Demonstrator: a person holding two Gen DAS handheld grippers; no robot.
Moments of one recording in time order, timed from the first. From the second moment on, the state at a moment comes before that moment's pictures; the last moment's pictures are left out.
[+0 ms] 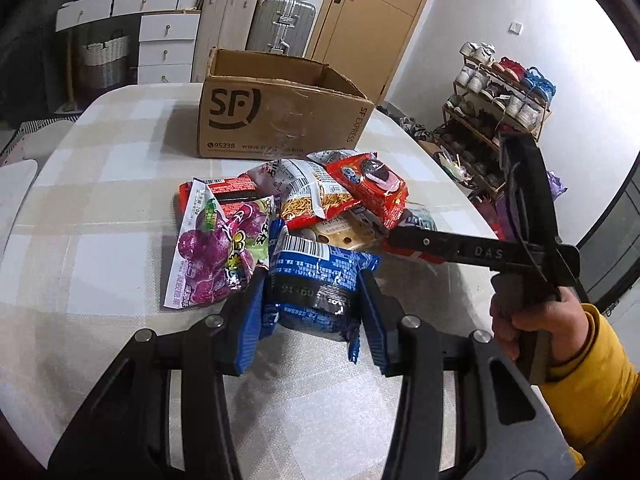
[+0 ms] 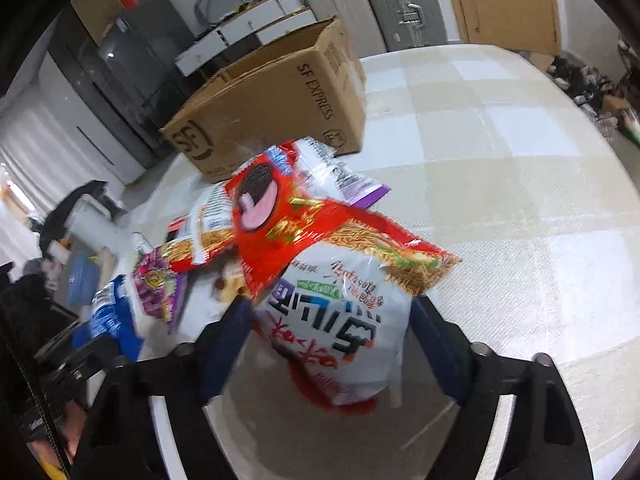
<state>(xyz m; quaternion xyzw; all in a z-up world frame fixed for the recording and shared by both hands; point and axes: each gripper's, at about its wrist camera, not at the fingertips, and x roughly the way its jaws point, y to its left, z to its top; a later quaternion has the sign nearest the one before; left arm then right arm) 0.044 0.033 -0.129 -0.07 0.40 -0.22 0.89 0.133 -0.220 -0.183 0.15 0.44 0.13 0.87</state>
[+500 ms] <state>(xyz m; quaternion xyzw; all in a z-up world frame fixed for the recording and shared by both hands) 0.031 0.038 -0.118 -0.08 0.38 -0.23 0.89 0.099 -0.233 -0.177 0.17 0.41 0.14 0.88</state>
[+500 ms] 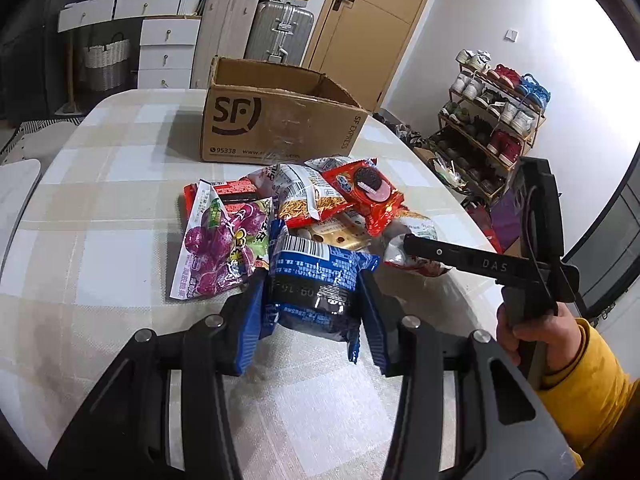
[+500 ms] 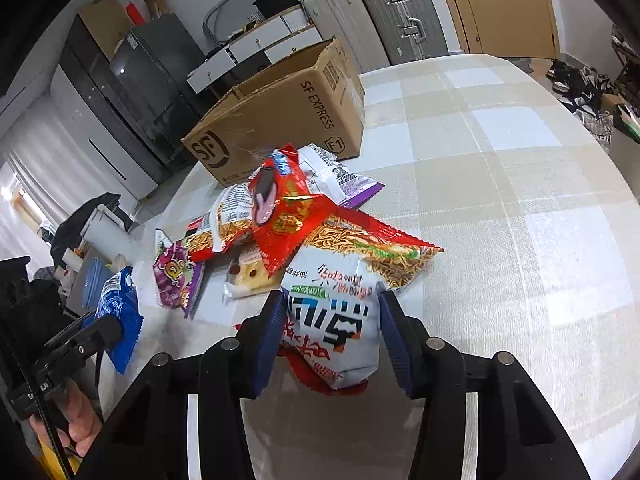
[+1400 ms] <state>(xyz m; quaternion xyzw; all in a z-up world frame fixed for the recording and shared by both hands) -0.004 0.038 -0.096 -0.07 0.37 -0.24 0.90 0.030 -0.260 -0.155 0.24 0.37 0.18 0.88</state>
